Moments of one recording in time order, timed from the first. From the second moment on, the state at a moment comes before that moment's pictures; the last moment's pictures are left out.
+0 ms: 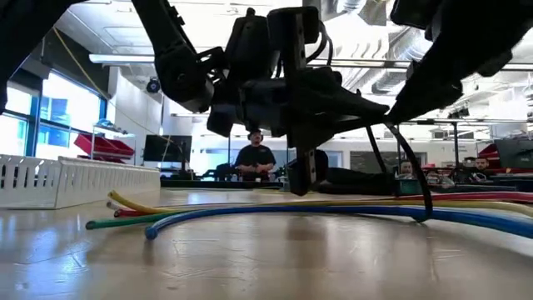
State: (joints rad) left arm -0.08 2.20 1.15 0.78 0.66 -0.86; right arm 0.54 1.48 0.77 -0.13 0.40 0.79
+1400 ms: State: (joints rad) left arm -0.16 2.18 1.27 0.40 0.50 -0.44; right arm 0.74 1.55 0.36 0.27 0.70 1.78
